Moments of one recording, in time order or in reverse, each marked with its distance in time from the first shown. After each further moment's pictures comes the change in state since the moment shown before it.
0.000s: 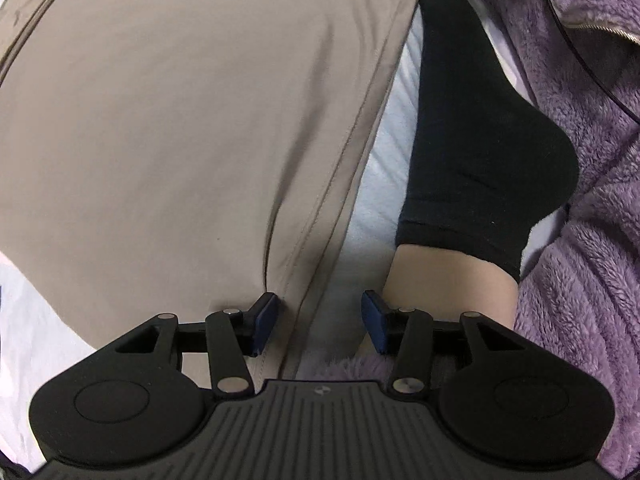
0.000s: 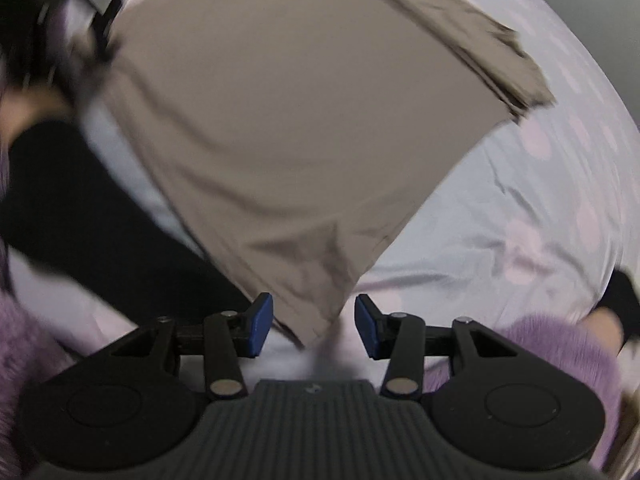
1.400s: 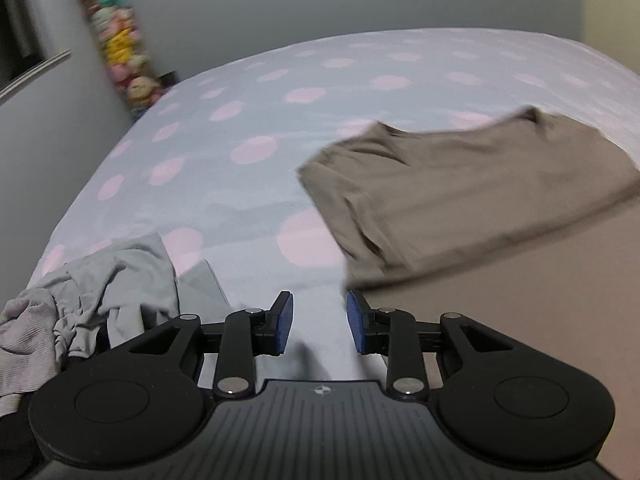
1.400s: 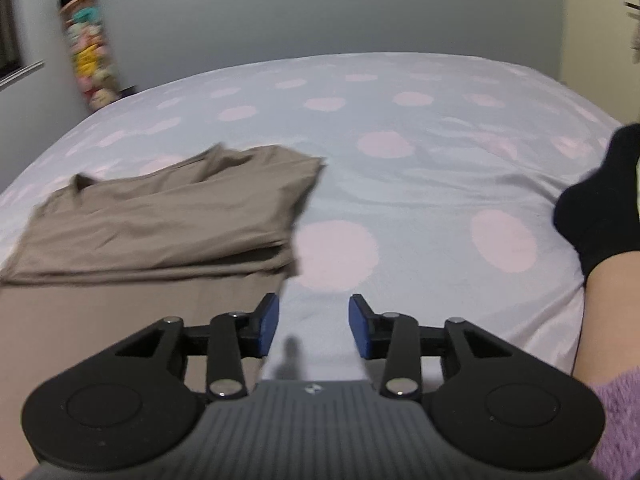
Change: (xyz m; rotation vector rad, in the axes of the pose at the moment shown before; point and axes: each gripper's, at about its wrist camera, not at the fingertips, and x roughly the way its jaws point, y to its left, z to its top) left arm -0.093 0.190 -0.051 -0.904 -0.553 0.636; right arm 0.074 -0.185 0.057 0.936 -0.514 -0.199
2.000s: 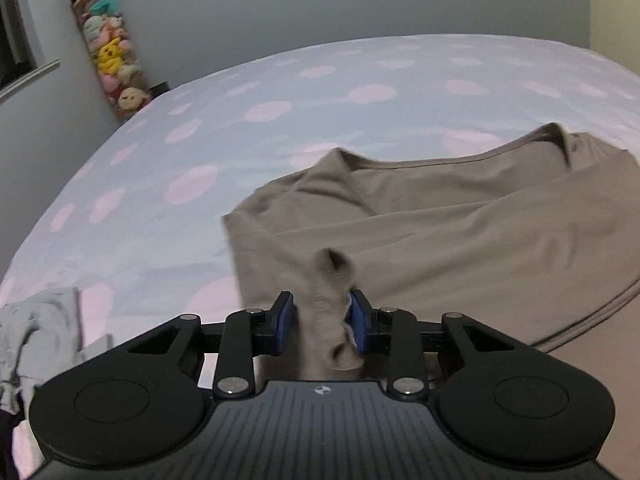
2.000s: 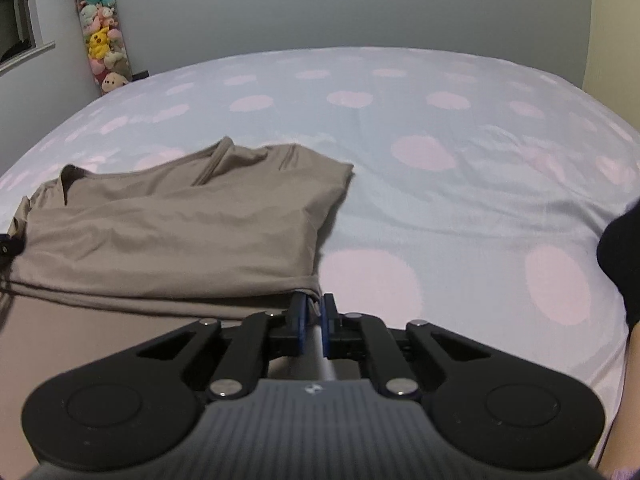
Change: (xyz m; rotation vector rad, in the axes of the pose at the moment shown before) left arm 0.106 -0.039 0.054 -0.075 -0.035 0.083; right arm 0.061 0.010 0.023 -0.051 0.022 -0.005
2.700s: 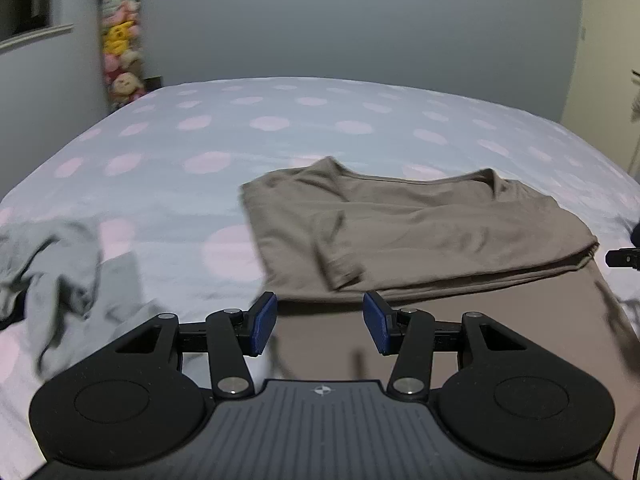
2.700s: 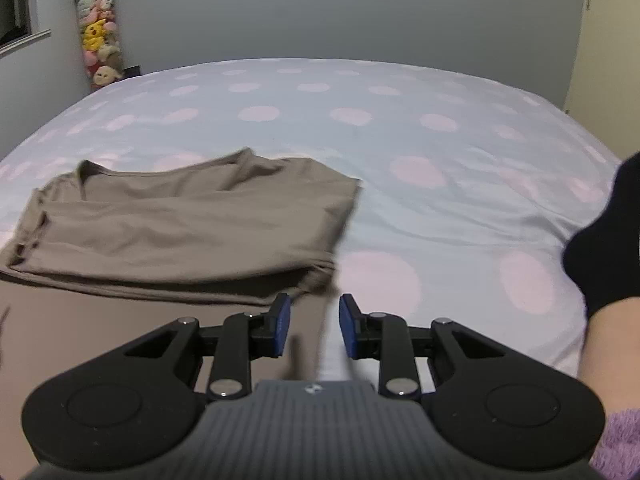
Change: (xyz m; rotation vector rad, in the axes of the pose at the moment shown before) left arm -0.081 0.021 -0.047 -0.140 -0.120 -0.192; right arm -0.041 0.031 -0.001 -0.028 -0.022 -0.089
